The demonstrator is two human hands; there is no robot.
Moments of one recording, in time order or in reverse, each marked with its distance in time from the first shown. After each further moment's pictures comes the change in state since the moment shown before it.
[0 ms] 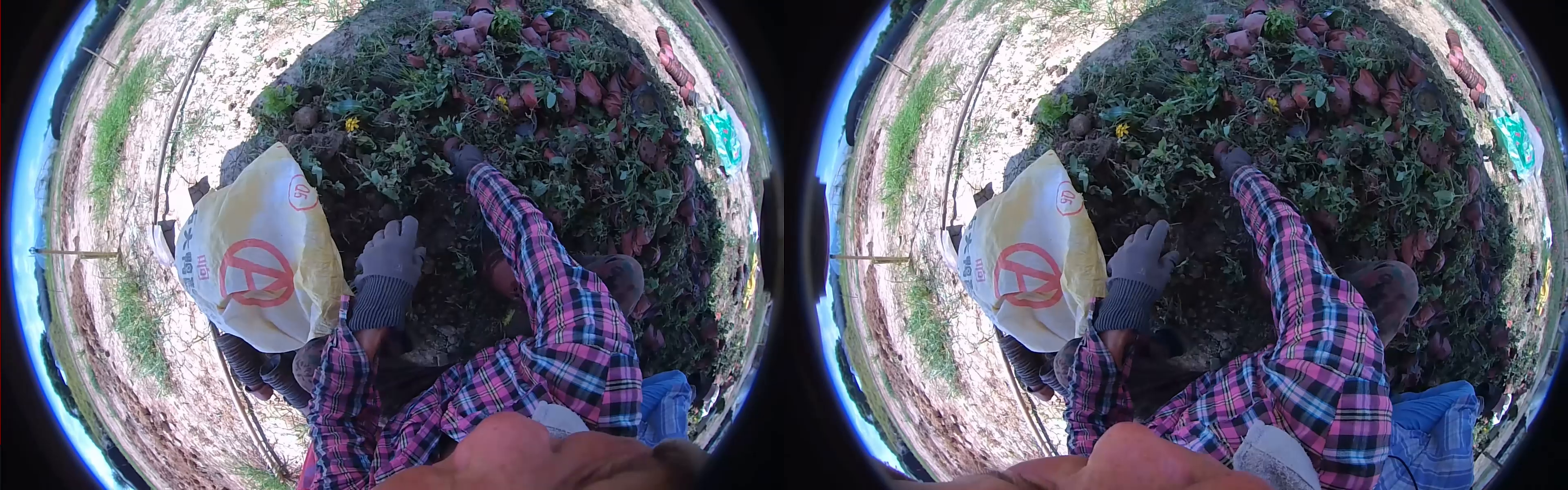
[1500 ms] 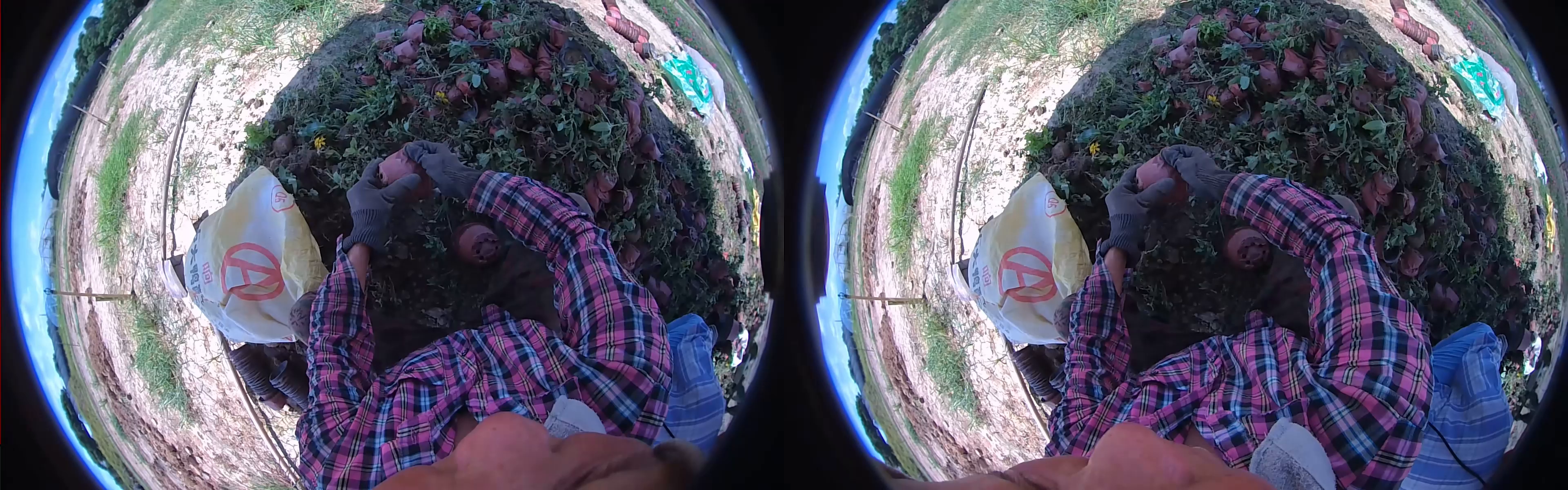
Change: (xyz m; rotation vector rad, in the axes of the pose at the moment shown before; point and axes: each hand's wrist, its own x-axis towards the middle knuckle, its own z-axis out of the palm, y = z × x) left_hand 0.048 0.034 0.032 -1.197 0.187 0.191; right_hand -0.250 -0.069 -0.135 1.060 -0.237 -0.273
